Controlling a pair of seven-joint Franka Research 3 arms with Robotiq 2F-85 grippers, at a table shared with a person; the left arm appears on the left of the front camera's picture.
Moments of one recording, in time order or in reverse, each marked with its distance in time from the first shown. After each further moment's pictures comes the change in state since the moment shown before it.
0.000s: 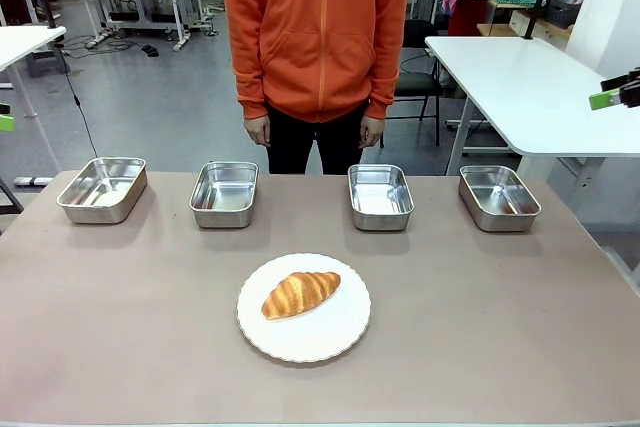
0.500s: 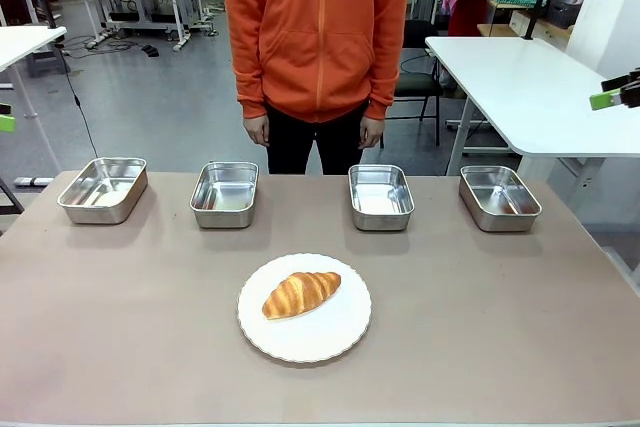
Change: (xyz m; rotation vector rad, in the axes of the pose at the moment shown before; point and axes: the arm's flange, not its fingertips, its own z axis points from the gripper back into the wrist) left arm 0.000 0.000 0.000 0.000 0.000 0.000; right arm 0.000 0.000 0.000 0.000 0.000 0.000
